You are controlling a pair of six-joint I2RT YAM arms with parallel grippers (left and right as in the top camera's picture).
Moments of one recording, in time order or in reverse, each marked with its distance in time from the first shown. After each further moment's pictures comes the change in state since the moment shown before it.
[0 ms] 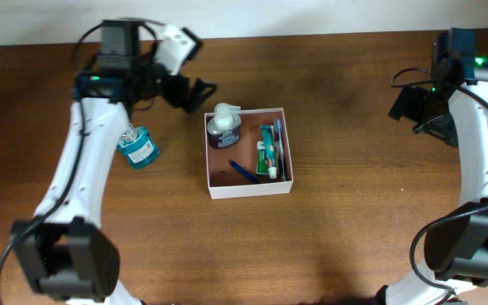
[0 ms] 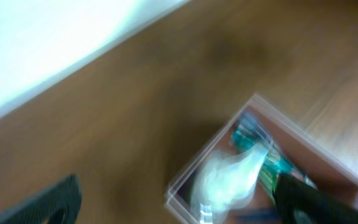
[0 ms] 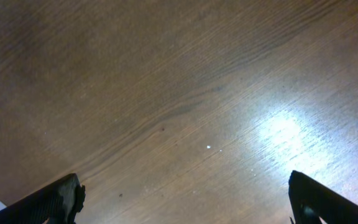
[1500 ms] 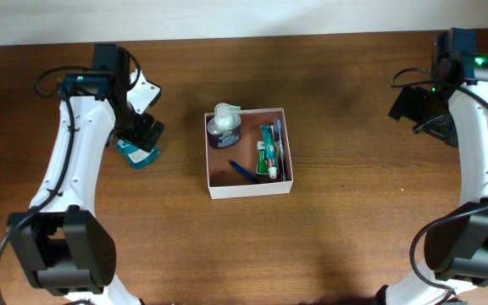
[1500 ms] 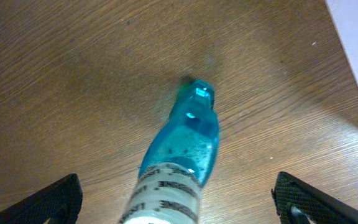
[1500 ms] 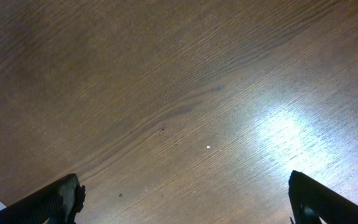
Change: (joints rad) left arm 0.076 0.045 -0.011 -0.446 -0.650 0.060; right arm 0.000 0.000 0.000 0.000 0.000 0.000
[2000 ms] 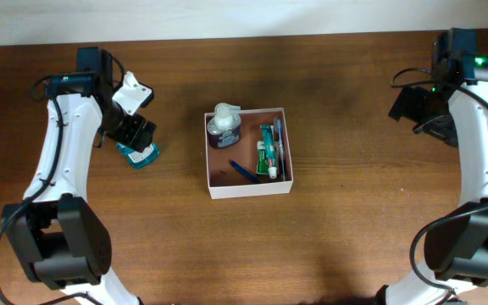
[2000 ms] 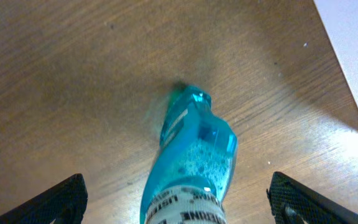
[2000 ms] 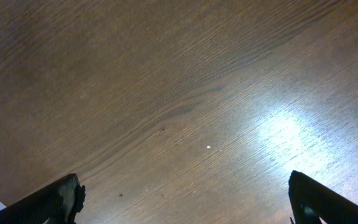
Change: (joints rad) left arm 0.072 0.042 -0.003 0.024 0.136 0.079; right arm 0.000 0.000 0.000 0.000 0.000 -0.001
